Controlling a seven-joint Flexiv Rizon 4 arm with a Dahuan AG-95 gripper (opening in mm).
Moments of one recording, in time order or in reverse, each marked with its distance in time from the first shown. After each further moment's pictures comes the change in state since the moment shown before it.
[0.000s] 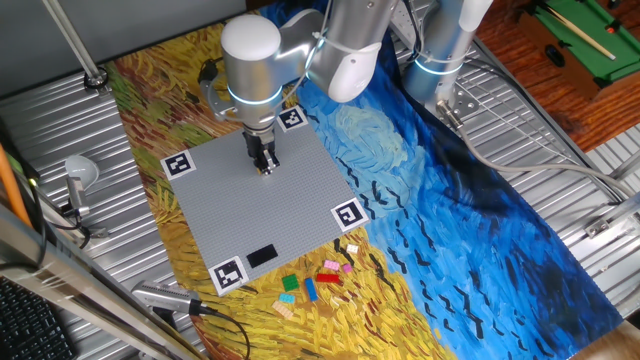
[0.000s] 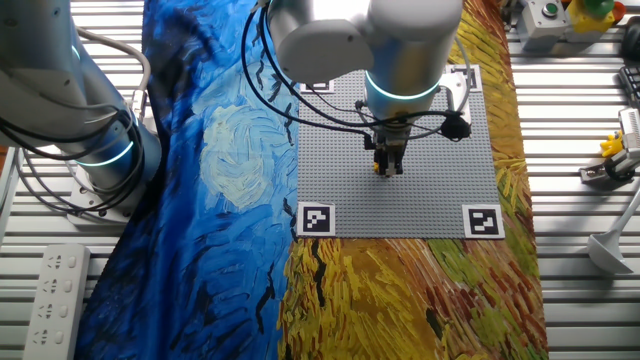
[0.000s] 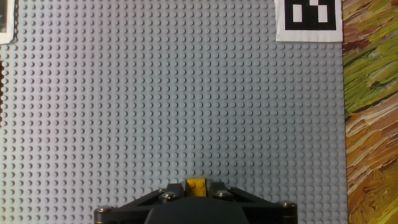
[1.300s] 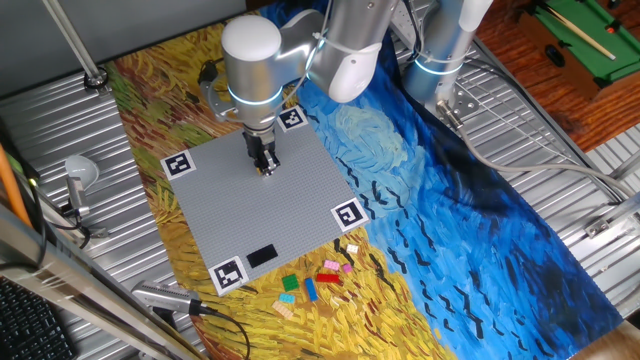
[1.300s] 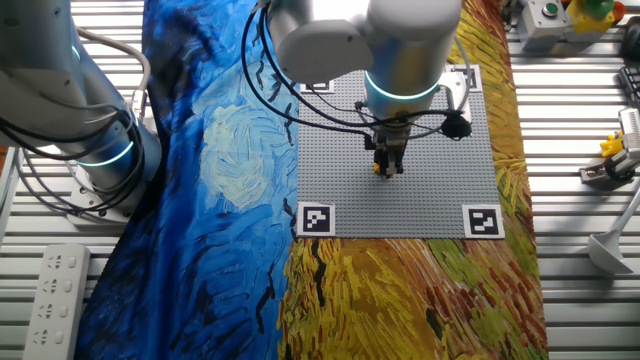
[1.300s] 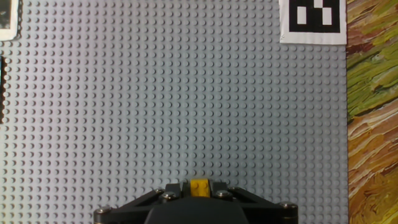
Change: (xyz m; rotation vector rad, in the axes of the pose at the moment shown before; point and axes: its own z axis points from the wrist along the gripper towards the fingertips) arm 0.000 0.001 0.001 -0.001 -0.002 -0.015
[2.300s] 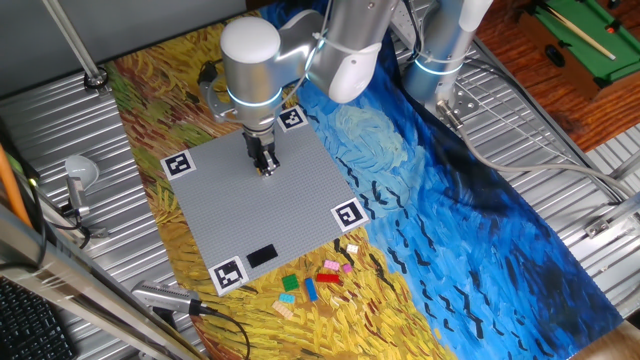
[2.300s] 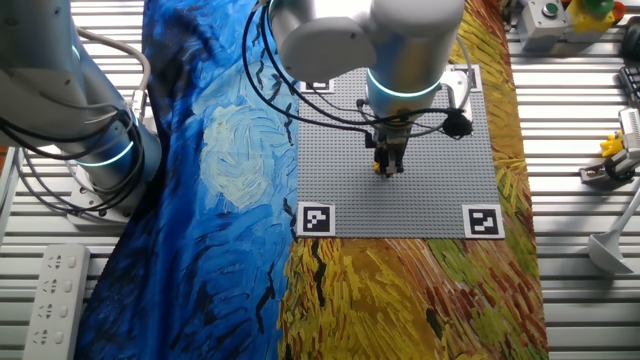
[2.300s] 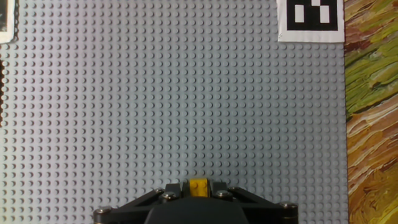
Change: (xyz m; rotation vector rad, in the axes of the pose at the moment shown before) arm 0.000 0.001 -0.001 0.007 0.008 0.018
